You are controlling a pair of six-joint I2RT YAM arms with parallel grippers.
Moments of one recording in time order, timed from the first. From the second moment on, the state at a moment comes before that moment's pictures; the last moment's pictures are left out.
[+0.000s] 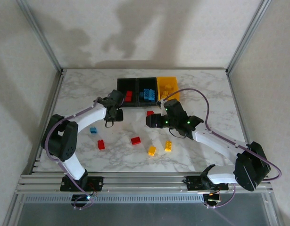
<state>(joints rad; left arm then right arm) -0.42 1.71 1.15 -0.64 -0.16 -0.50 0.74 1.30 0.88 -0.26 -0.18 0.54</state>
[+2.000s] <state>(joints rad) -0.40 1.63 1.38 -0.71 -0.22 -0.49 0.74 1.38 0.91 -0.19 -0.18 0.60</state>
